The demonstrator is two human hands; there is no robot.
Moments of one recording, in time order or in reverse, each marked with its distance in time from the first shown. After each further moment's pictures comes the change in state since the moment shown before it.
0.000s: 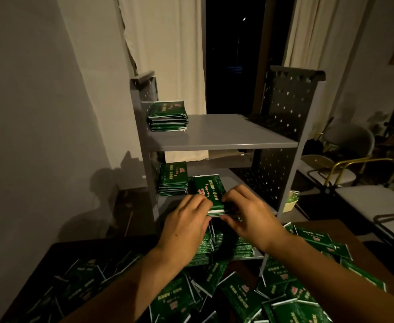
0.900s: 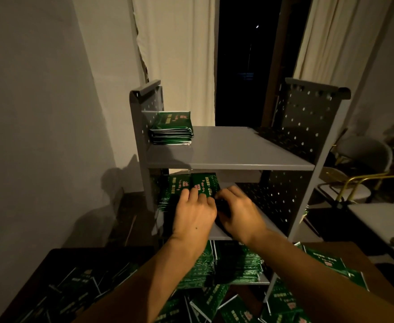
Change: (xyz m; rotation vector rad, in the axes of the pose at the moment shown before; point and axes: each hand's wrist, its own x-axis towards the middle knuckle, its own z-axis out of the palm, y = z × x) left_hand 0.066 -0.006 0.021 0.592 -0.142 -0.130; right_hand 0.068 0.009 0.019 0.009 0.022 0.087
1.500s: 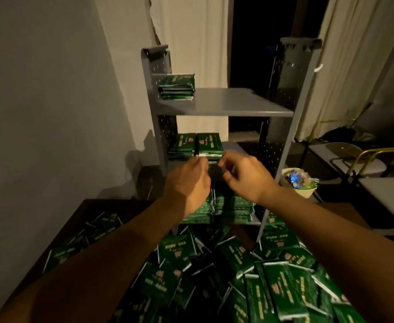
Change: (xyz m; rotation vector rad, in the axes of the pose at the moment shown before) left_hand -0.074 0.000 -0.058 -0.554 -0.093 -0.133; right_hand -0.066 -0.024 -0.050 0.012 -0.092 -0.103
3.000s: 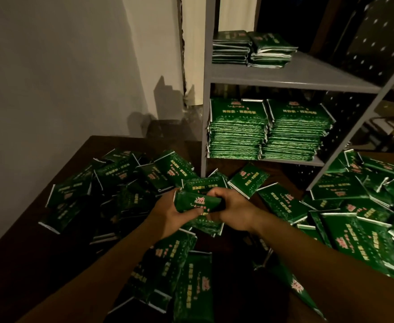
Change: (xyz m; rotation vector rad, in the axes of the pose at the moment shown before) left_hand -0.182 -0.181 0.194 -0.773 -0.242 -0.464; right_hand -0.092 0.000 0.286 0.686 -0.561 0.400
